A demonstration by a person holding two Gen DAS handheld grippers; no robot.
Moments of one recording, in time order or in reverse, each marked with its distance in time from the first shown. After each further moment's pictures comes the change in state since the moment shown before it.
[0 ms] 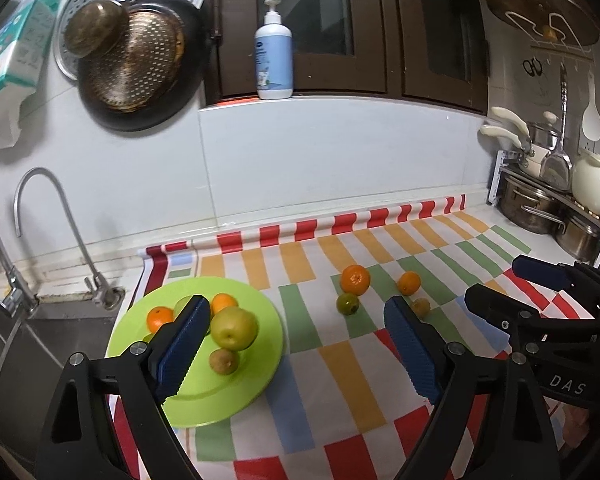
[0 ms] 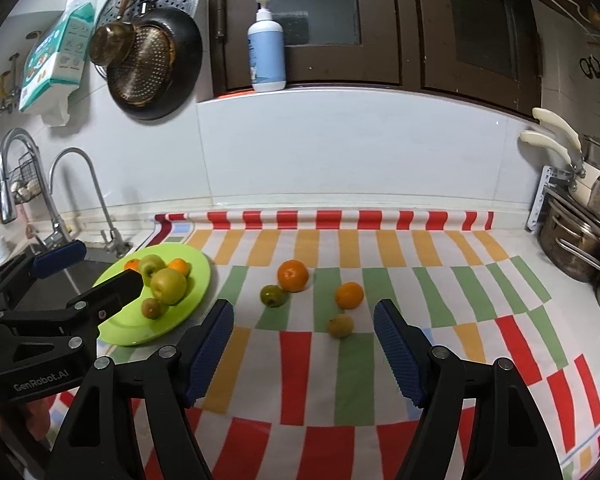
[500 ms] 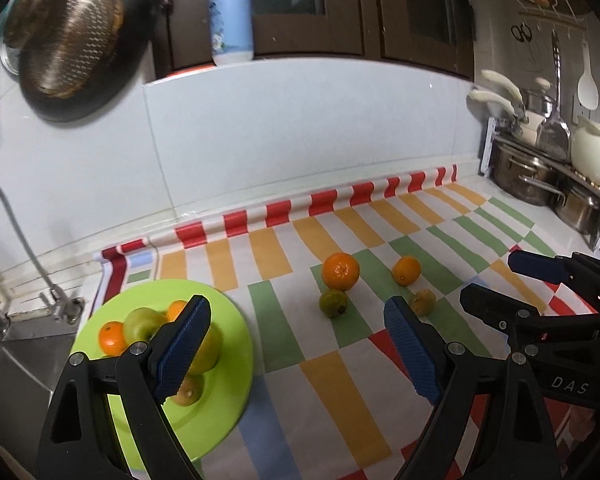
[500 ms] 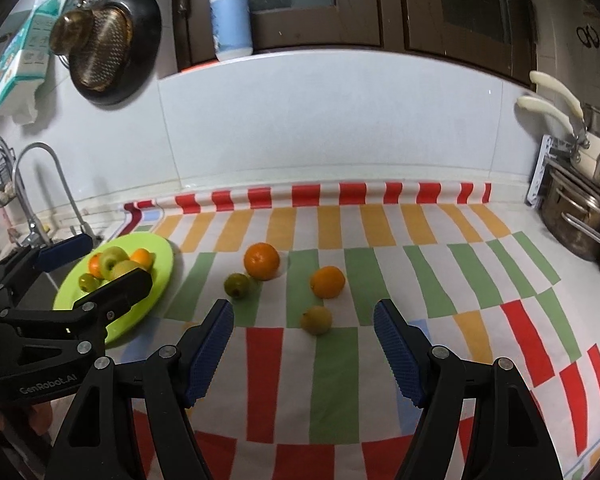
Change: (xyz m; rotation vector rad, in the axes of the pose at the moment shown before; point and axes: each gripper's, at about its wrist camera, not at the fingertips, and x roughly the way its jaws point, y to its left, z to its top) left arm 0.069 -0.017 0.001 0.073 0.077 -0.073; right arm 0.050 -0.025 -0.008 0.049 0.085 -0.031
